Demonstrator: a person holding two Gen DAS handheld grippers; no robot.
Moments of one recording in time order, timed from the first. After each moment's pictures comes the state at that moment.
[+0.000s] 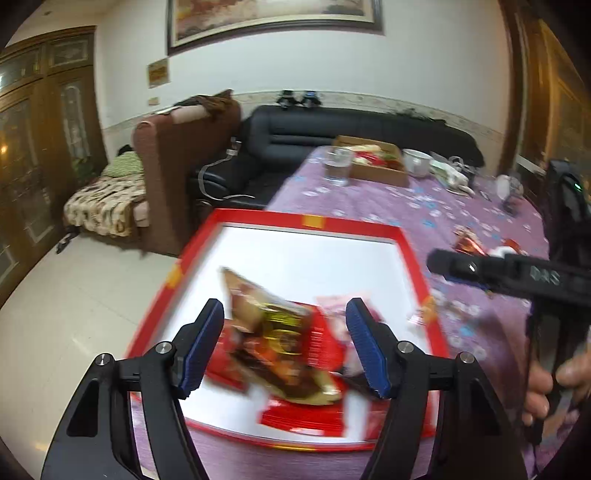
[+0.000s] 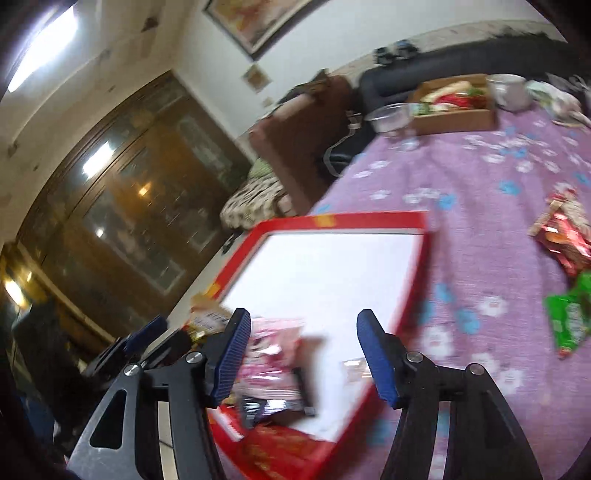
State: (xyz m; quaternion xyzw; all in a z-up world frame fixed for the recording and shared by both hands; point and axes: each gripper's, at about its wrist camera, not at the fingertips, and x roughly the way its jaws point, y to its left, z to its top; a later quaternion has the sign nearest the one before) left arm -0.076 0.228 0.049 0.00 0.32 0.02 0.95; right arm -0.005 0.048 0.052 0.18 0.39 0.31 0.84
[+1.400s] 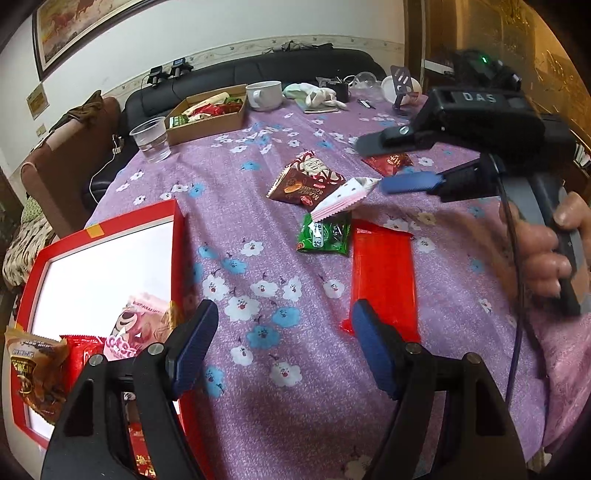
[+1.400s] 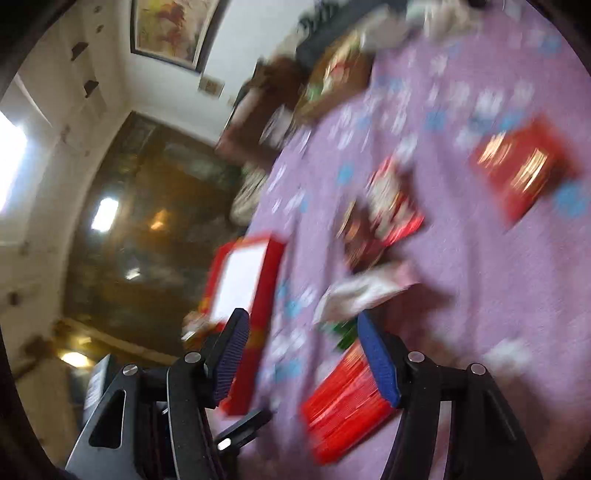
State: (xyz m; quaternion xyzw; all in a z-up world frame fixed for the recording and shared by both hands) left arm -0.044 0.039 0.030 0.12 0.41 -0.13 0.90; right arm 0.049 -0.163 0.025 0.32 0.46 0.30 0.77
